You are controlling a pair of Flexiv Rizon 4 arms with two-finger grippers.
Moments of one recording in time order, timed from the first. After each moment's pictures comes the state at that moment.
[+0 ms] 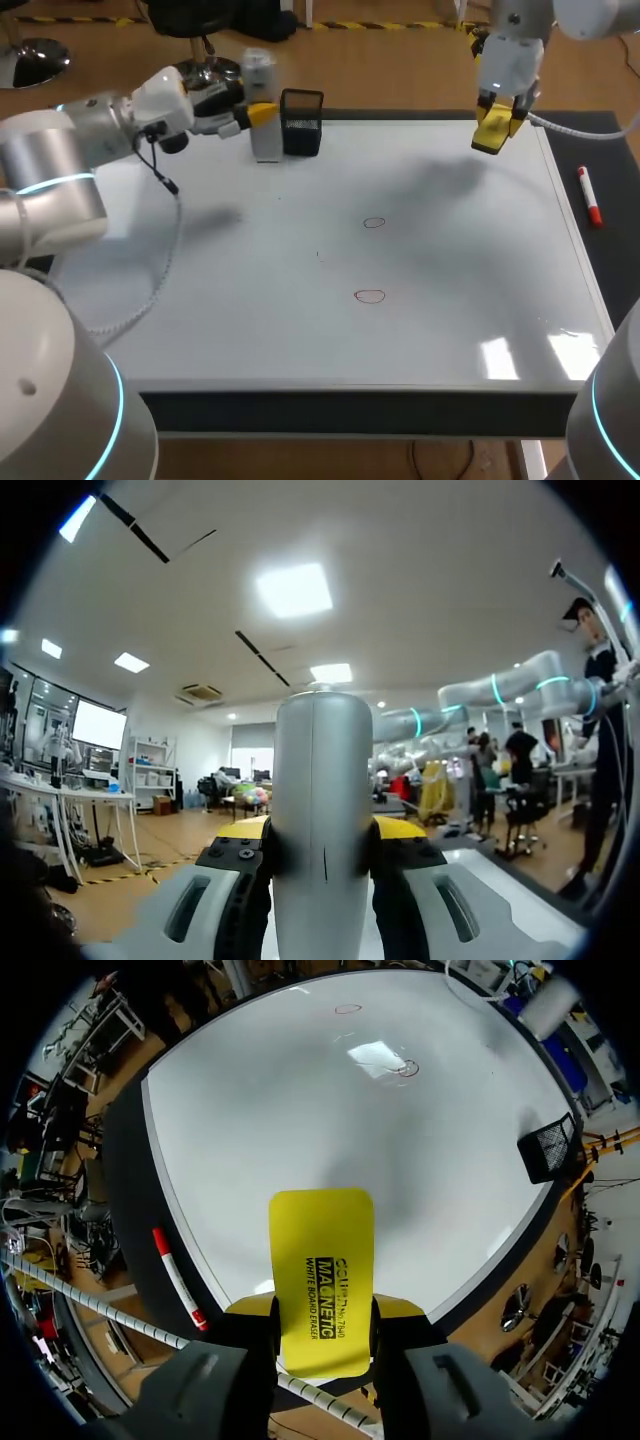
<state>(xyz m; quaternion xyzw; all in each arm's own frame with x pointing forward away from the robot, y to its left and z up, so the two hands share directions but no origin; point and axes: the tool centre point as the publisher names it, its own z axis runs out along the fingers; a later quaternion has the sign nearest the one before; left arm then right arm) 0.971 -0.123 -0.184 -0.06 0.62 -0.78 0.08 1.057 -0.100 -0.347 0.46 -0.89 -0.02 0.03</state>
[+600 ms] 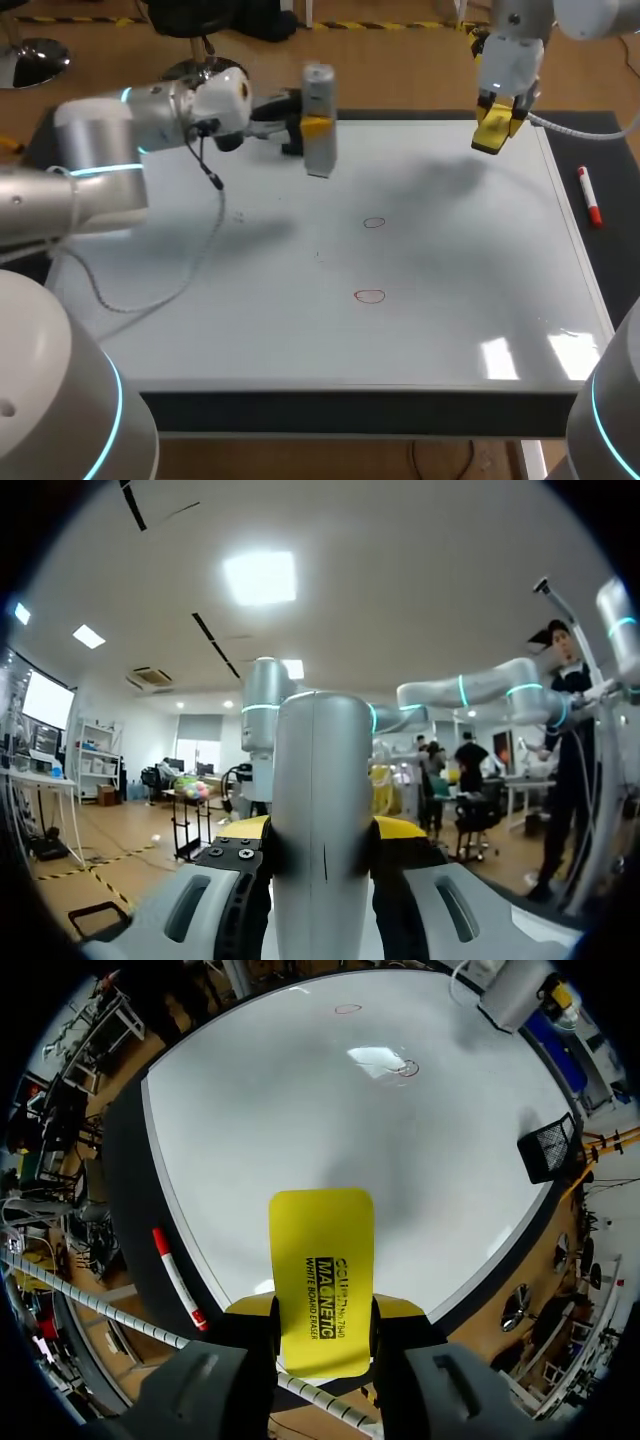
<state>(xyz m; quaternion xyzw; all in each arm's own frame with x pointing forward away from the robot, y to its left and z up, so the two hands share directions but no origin) 0.943 -0.212 -0.194 0.01 0.62 -0.79 -0.03 1.057 -0.100 -0.347 0.46 -0.89 -0.02 0.03</state>
